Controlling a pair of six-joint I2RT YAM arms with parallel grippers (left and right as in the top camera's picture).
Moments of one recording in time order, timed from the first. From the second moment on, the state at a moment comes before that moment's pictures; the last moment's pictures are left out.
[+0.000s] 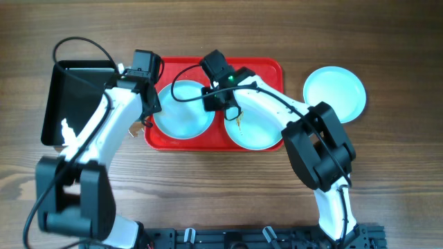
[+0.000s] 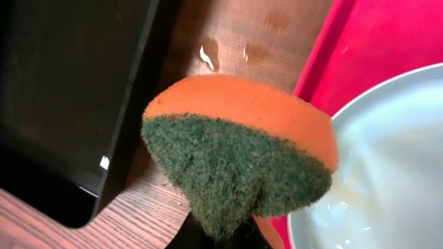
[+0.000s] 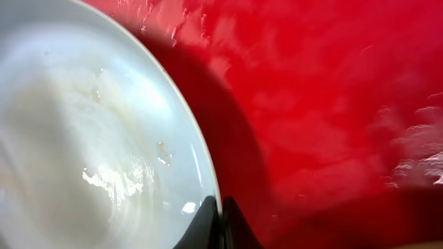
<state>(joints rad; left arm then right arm) -0.17 1.67 1.18 -0.84 -0.38 -0.45 0.63 2.17 1.61 -0.65 -0.06 0.43</state>
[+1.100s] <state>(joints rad) -0.17 1.61 1.18 -0.78 0.07 -0.46 0.76 1.91 1.72 -0.74 1.12 -0.18</state>
